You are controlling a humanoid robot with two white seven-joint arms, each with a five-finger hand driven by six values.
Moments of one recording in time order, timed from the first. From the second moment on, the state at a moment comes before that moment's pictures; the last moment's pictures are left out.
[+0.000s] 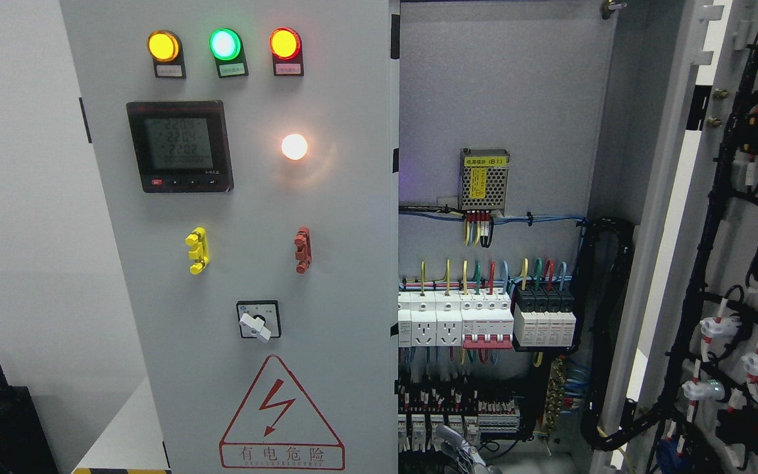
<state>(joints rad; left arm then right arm) 0.10 -0.03 0.14 -0.09 -0.14 0.02 -0.14 -0.16 -0.09 0.29 -1.77 -0.23 0.10 0.13</state>
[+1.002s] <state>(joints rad) 0.10 -0.04 0.14 -0.09 -0.14 0.02 -0.14 -0.36 -0.01 0.26 -1.62 -0.32 0.19 0.13</state>
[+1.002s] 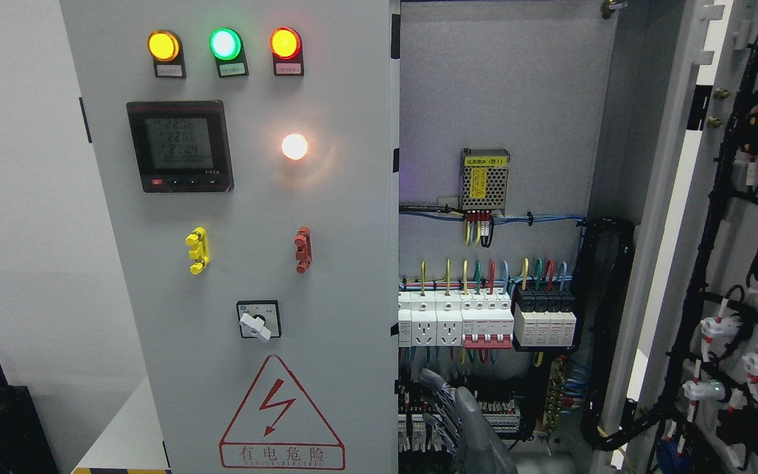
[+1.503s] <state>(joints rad) 0.10 -0.04 0.14 -0.09 -0.14 0.02 -0.14 -0.40 -0.03 0.26 -1.55 -0.36 0.19 0.13</state>
